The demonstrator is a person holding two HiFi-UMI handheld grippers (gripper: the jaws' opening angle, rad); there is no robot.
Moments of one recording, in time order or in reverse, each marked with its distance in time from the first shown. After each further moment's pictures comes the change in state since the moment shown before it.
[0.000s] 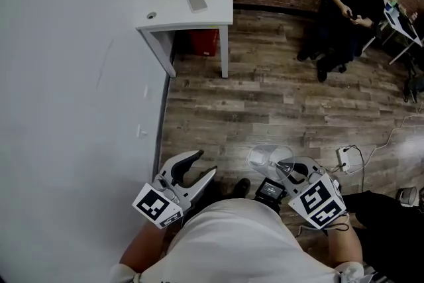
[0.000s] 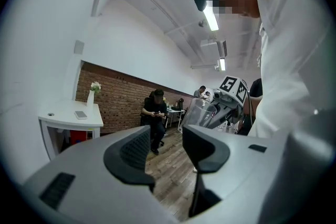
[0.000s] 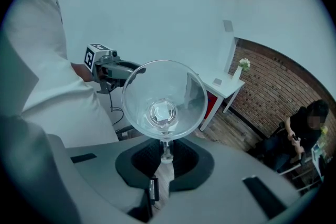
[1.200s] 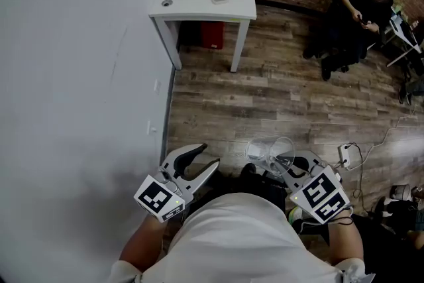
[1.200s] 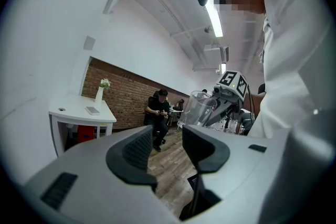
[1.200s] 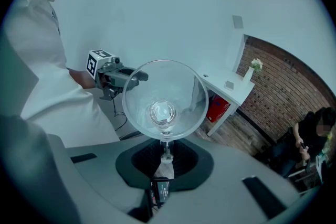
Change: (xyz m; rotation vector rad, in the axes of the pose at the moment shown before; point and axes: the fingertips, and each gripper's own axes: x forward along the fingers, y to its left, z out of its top) left arm -0.085 0.110 -0.017 -0.050 -0.003 -0.028; right arm 0.085 0.053 0.111 0.013 0.033 0.018
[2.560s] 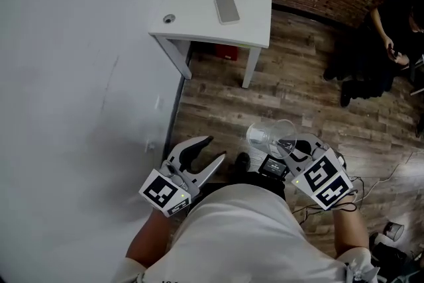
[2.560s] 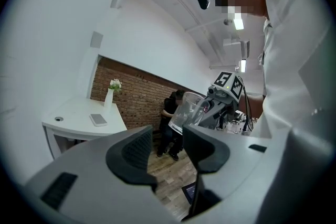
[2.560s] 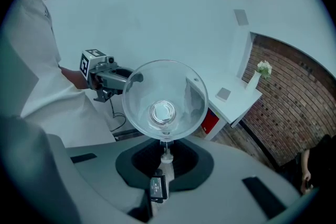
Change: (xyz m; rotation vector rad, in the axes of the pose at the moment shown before) left arm 0.197 0.144 0.077 -0.035 0.011 0.153; right arm 0.067 -0.272 0.070 -0.097 -0.020 0.121
